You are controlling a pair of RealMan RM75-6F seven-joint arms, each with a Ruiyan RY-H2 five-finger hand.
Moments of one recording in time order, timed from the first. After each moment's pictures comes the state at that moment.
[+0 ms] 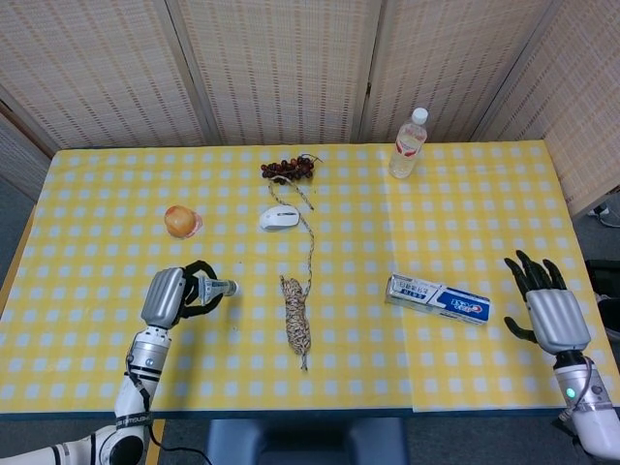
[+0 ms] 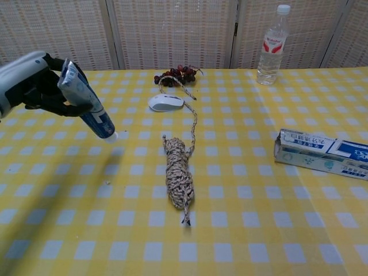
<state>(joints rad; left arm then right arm) -0.46 -1.57 -0.28 -1.67 1.23 1.24 0.05 0.21 -1.14 0.12 -1.56 -1.37 1.20 -0.10</state>
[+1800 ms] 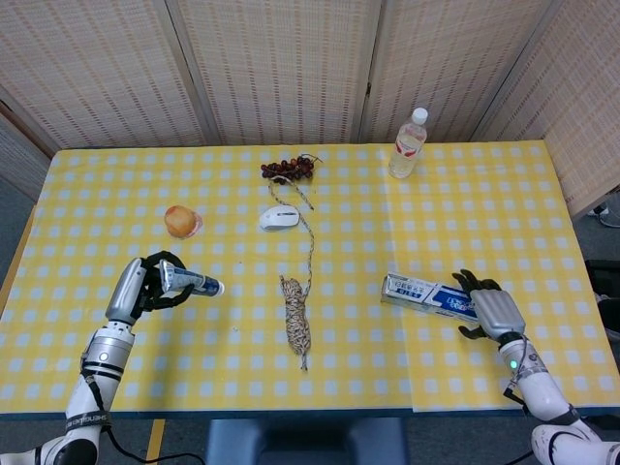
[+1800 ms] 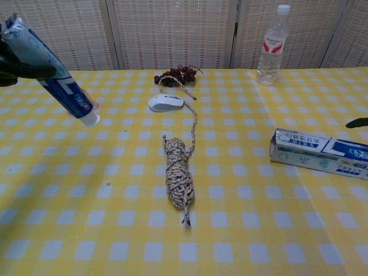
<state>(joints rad) -0.44 -1.27 -0.34 -1.98 0.98 1.17 -0.11 0.42 -1.27 0.07 -1.52 -1.10 0.91 -0.19</state>
